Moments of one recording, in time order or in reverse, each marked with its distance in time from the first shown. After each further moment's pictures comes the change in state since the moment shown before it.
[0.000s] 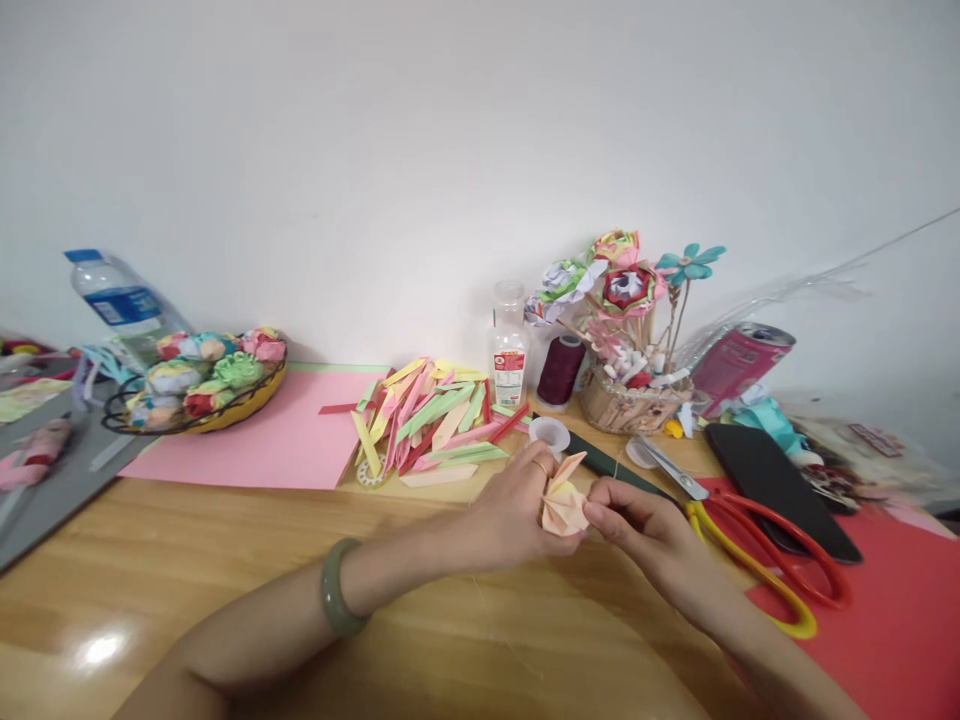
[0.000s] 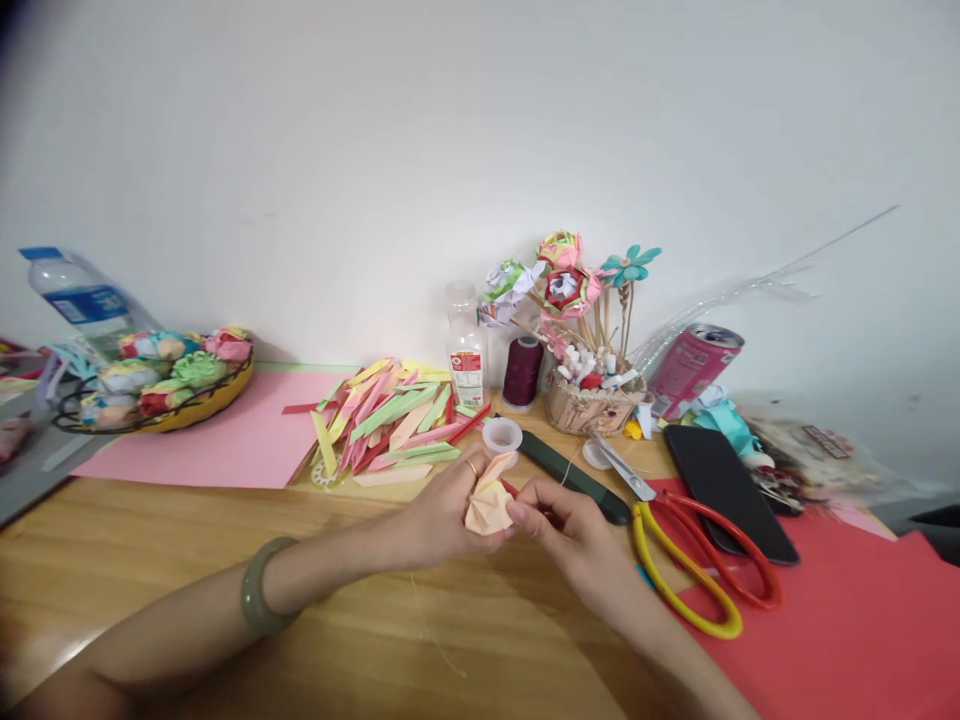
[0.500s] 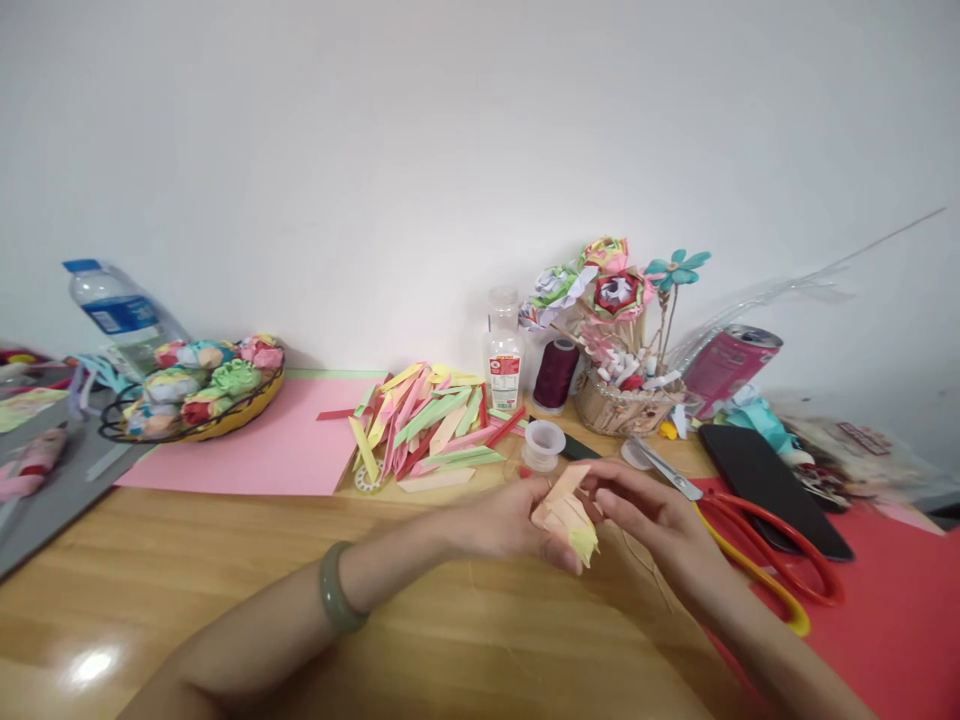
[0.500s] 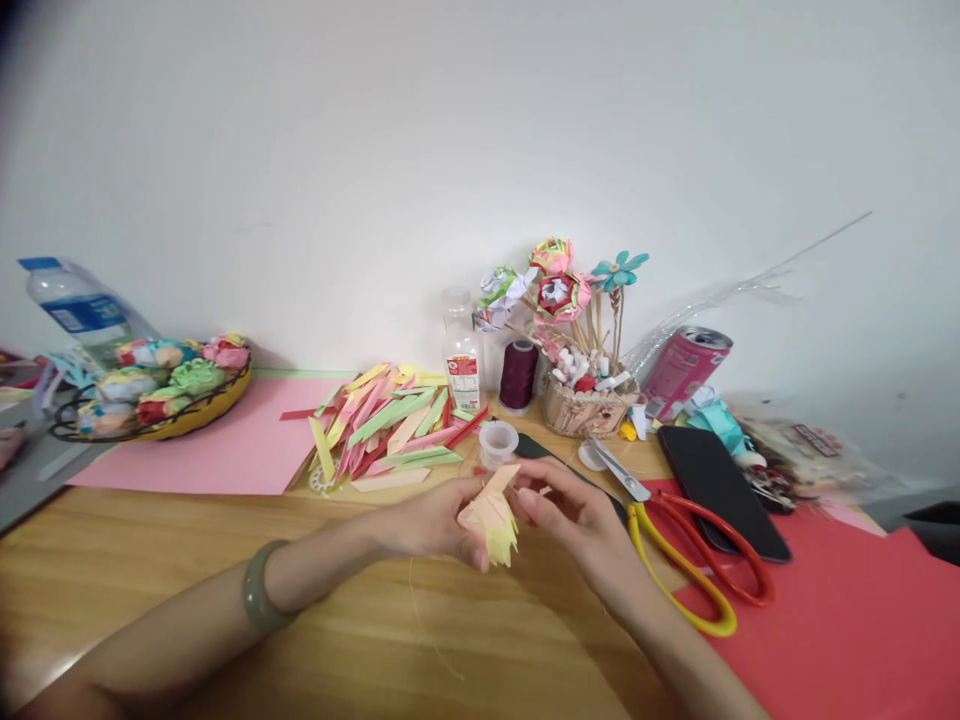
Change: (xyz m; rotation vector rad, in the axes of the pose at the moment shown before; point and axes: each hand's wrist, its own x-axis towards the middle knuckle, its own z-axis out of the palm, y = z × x) left_hand 0.004 -0.006 -0.008 -0.650 -0.446 -0.167; right_hand 0.002 0.005 -0.009 0.076 0.181 -0.015
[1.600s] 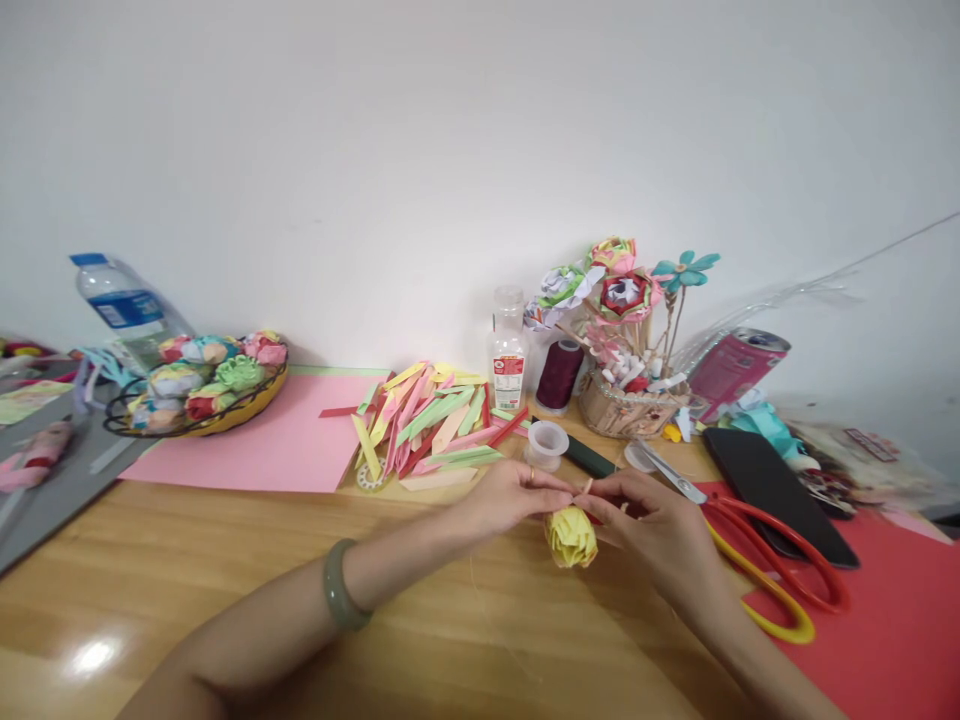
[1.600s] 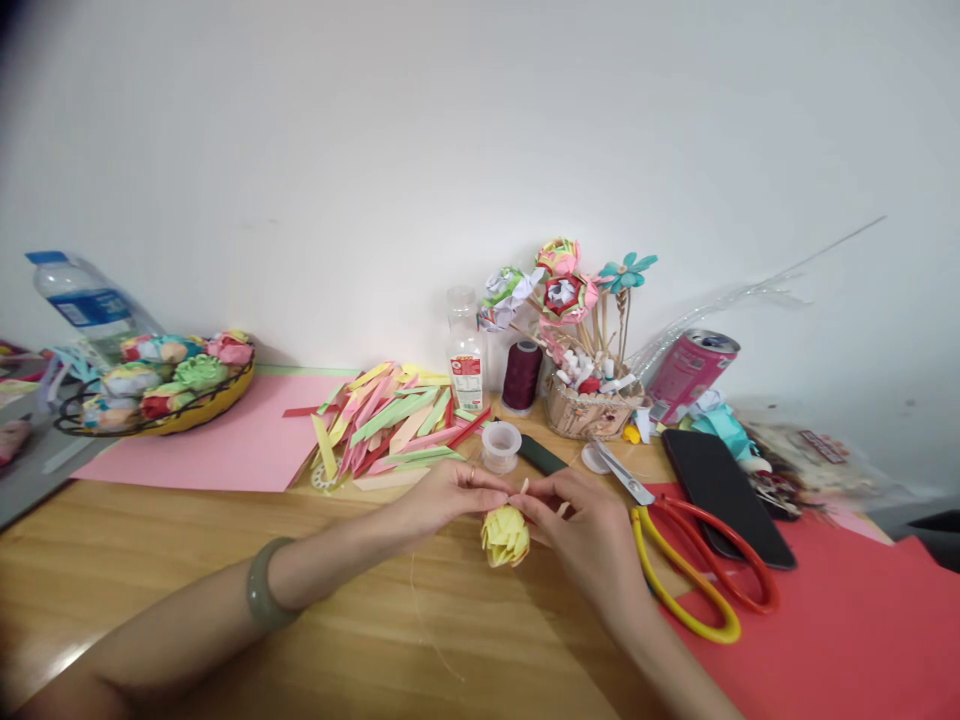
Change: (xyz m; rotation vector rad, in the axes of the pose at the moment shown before) left_hand 0.009 -0.008 0.000 -0.200 0.370 -0.075; right_hand 0.003 0.020 0.004 -0.484 0.201 -0.072
